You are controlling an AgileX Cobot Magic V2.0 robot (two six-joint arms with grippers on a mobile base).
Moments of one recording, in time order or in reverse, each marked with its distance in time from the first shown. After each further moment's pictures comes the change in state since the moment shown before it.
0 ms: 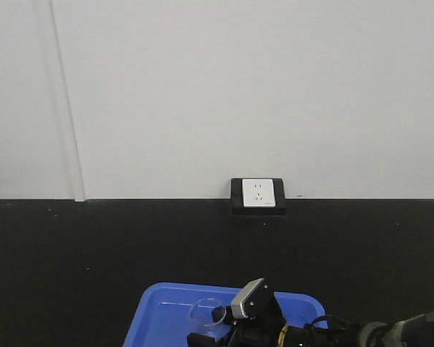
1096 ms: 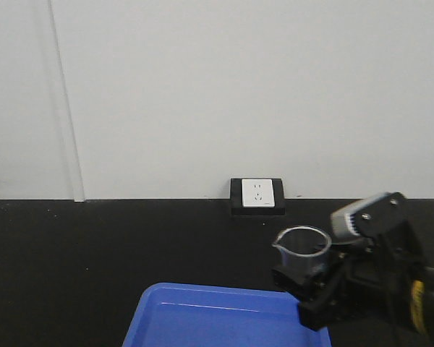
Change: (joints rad) left arm 0.000 0.000 0.000 0.000 0.000 0.000; right arm -0.058 -1.030 0.300 -0.863 0.567 1.129
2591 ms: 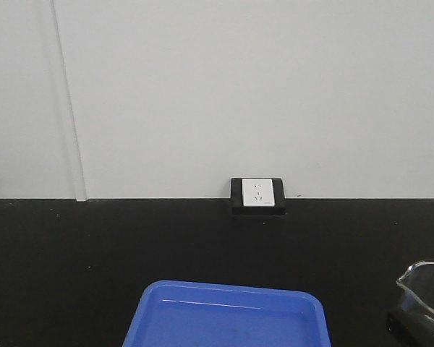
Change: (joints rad) left arm 0.000 0.000 0.000 0.000 0.000 0.000; right arm -0.069 -0.563 0.340 -0.013 0.141 0.028
